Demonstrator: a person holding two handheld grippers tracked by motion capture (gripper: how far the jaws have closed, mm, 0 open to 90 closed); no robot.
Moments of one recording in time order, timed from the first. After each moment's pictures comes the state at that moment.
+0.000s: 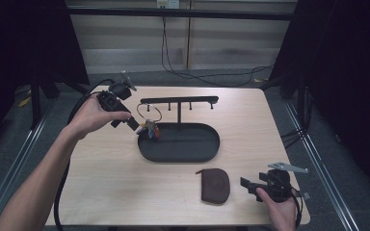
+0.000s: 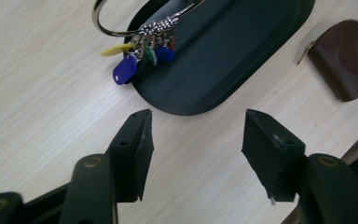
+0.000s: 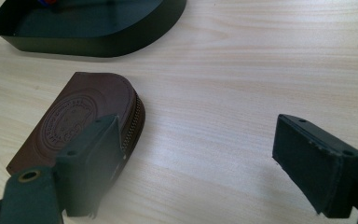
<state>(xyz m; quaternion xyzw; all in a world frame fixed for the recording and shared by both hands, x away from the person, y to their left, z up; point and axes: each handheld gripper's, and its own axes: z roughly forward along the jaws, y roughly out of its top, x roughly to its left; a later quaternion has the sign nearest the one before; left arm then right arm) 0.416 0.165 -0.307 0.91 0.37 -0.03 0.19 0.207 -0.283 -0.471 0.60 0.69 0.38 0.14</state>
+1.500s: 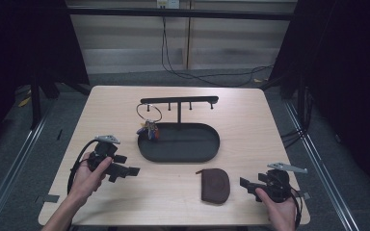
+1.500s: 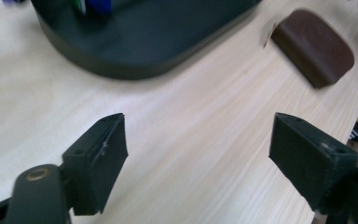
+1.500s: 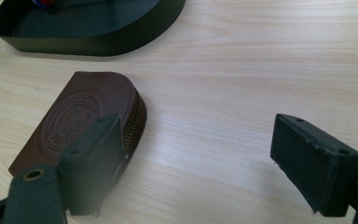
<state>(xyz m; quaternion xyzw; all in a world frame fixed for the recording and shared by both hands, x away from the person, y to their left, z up) 0.315 0.213 -0.432 0.85 0.37 -0.04 0.37 0.207 -0.280 -0.471 0.61 0.68 0.38 0.13</state>
